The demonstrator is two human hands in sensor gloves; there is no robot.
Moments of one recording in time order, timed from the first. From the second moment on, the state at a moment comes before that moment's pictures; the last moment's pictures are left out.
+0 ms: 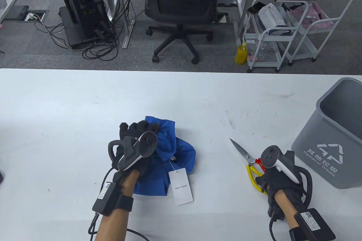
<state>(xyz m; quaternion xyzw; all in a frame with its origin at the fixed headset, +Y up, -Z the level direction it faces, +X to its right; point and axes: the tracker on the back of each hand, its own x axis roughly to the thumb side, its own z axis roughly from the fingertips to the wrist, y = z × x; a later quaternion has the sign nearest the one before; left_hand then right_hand) -0.158 -0.668 -0.334 0.13 -0.05 0.06 0.99 0.259 -0.722 -0.281 -0.15 0.25 0.96 0.05</state>
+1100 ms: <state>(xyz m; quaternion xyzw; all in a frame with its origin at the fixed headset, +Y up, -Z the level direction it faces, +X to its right) -0.145 -0.690 -0.354 0.08 -0.04 0.01 1.00 0.249 -0.688 -0.270 -0.09 0.14 0.98 0.13</state>
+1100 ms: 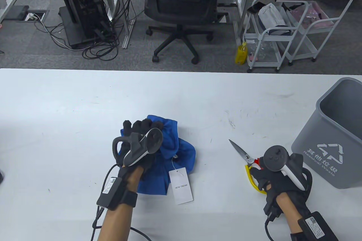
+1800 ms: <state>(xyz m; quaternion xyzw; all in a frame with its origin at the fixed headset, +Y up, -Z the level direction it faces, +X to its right) -0.174 -0.687 -0.342 -0.07 -0.04 0.05 1.00 0.244 -0.680 -0.266 -0.07 0.10 0.98 0.15</state>
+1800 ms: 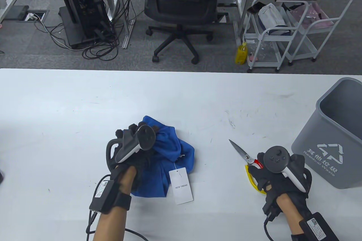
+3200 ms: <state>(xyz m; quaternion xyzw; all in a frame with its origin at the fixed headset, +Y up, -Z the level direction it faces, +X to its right) -0.170 -0.673 -0.235 -0.03 -0.14 0.07 0.99 0.036 -0.725 -0.286 0.02 0.26 0.96 0.12</state>
